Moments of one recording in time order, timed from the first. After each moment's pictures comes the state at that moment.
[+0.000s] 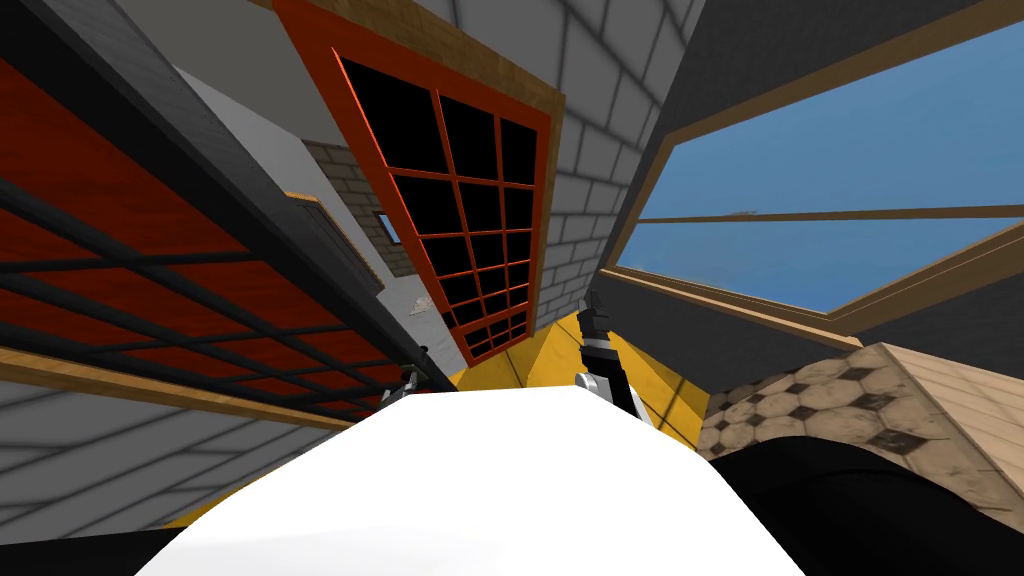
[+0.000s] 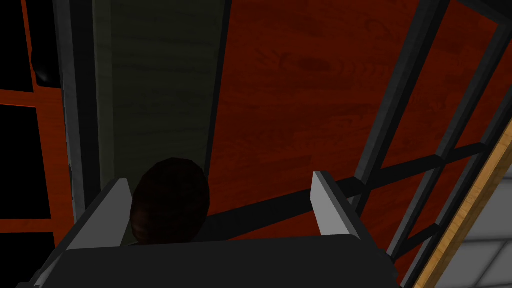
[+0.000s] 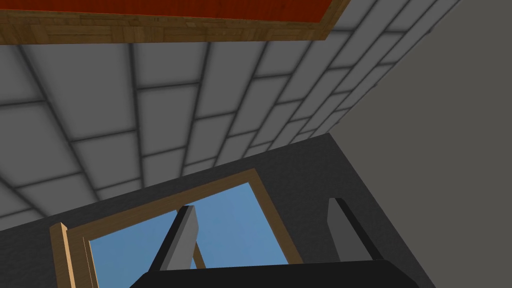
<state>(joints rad) 0.20 0.04 0.62 -0.80 -0.19 -0.79 -1.09</state>
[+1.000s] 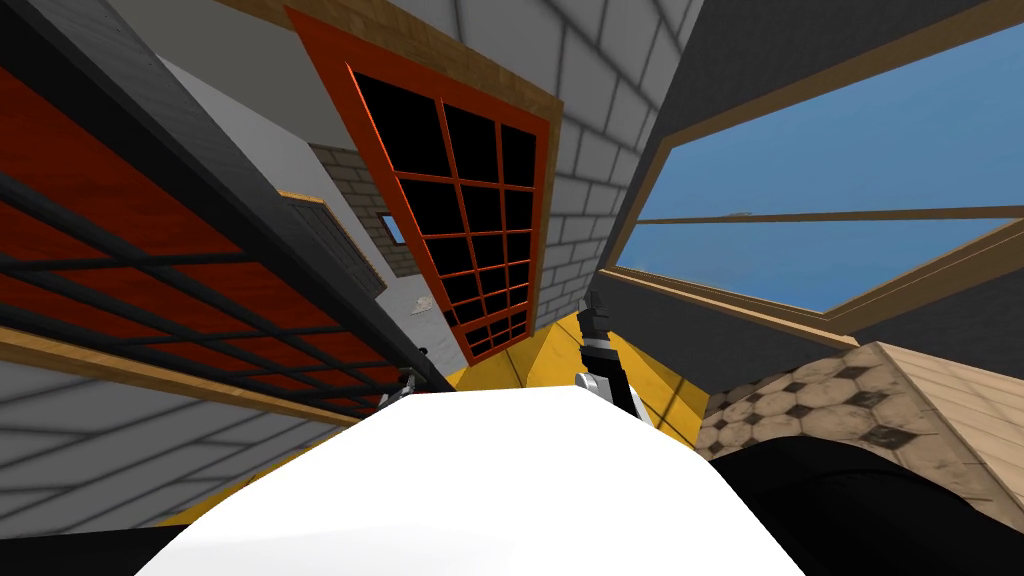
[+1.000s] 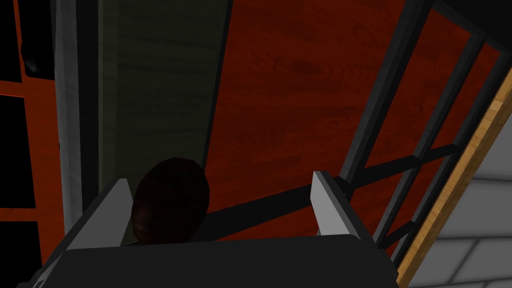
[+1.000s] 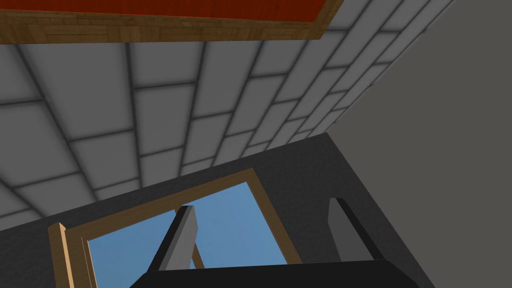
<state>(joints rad) 0.22 0.03 0.62 -0.82 -0.18 -0.78 -1.05</state>
